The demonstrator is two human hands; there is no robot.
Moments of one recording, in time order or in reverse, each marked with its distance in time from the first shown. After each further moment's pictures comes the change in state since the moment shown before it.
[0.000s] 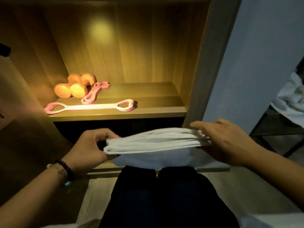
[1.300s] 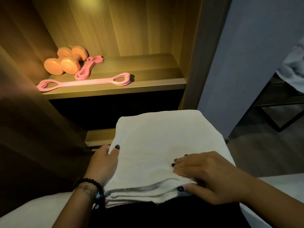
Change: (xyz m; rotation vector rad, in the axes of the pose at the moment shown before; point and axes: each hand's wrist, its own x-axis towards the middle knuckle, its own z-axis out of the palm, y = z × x) left_hand -0.057 -0.038 0.096 -0.117 0.218 -0.741; right_hand -0.068 -0.099 0.032 0.617 -0.315 -0.051
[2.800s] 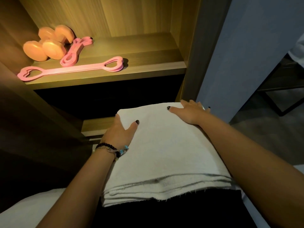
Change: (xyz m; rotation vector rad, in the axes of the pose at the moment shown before) left_hand 0.066 0.016 0.051 0.446 -0.035 0.118; right_hand 0.106 0.143 0.020 0.089 -0.176 1.065
